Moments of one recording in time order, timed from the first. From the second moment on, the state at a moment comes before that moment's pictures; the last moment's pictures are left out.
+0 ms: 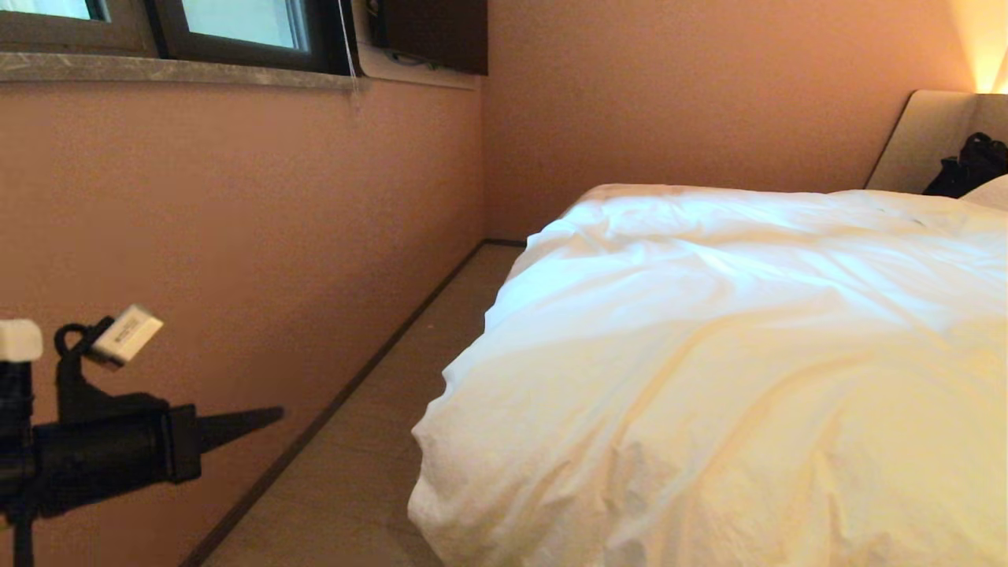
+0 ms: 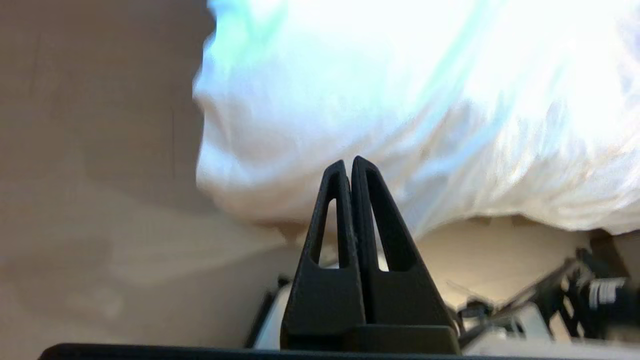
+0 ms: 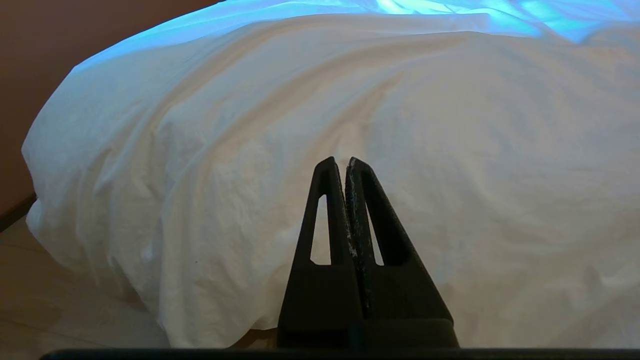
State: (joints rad) left arm 0.13 1.35 -0.51 -0.32 -0.74 -0.18; right arm 0.00 0.00 0.00 0.00 0.00 0.00
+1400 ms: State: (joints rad) left arm 0.01 2.12 -1.38 -0.19 -0.75 -0.23; right arm 0.00 0.00 0.00 0.00 0.00 0.00
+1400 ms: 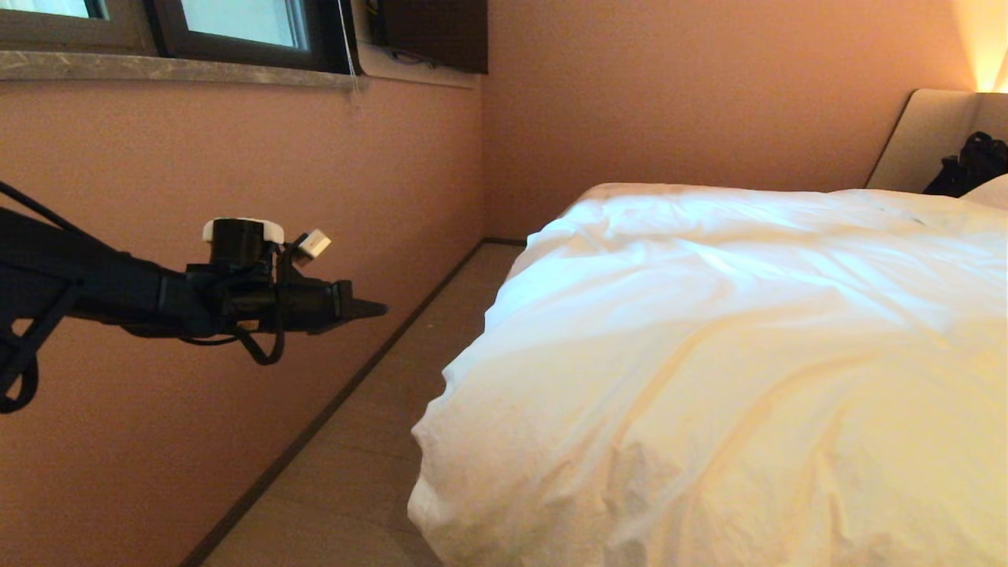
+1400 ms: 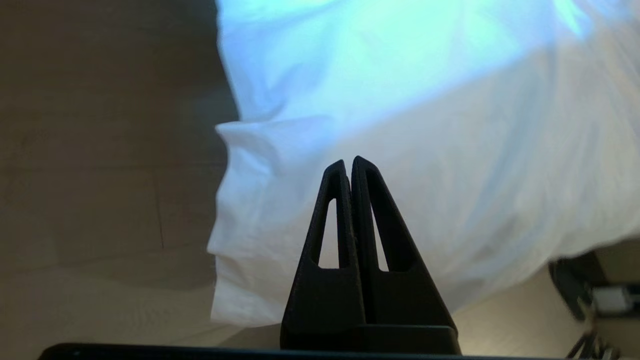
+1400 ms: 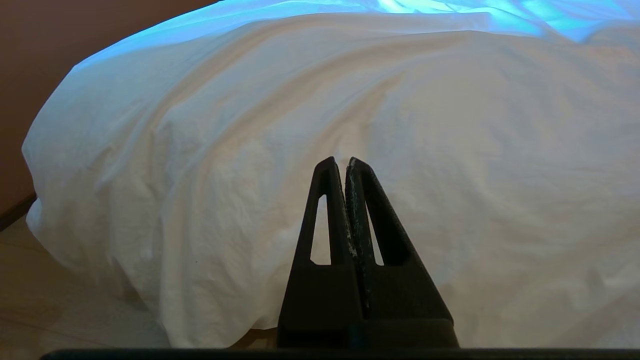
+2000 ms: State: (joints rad) left arm -0.08 2.25 -1.57 -0.11 -0.58 -0.22; right arm 0.00 0.00 0.00 0.00 0.00 0.00
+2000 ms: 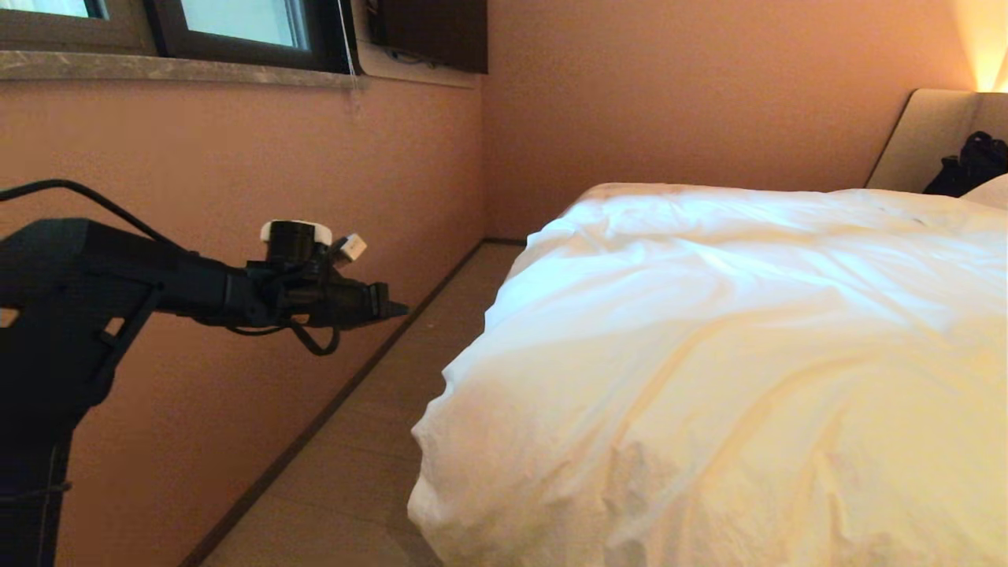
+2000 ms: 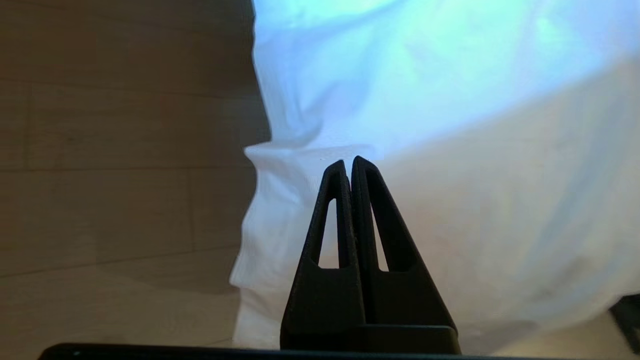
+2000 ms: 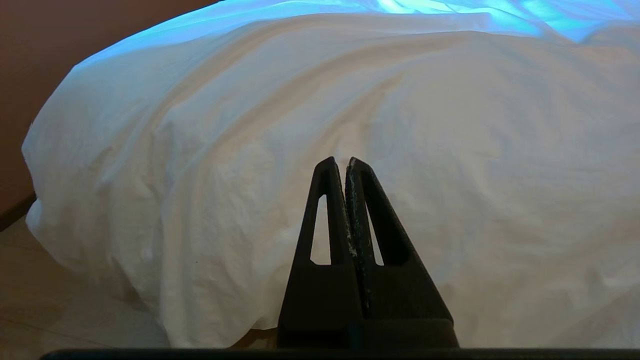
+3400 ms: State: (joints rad) left arm -0.21 2.31 -1.51 -0.12 -0.50 -0.18; right arm 0.00 0.00 0.00 0.00 0.00 0.00
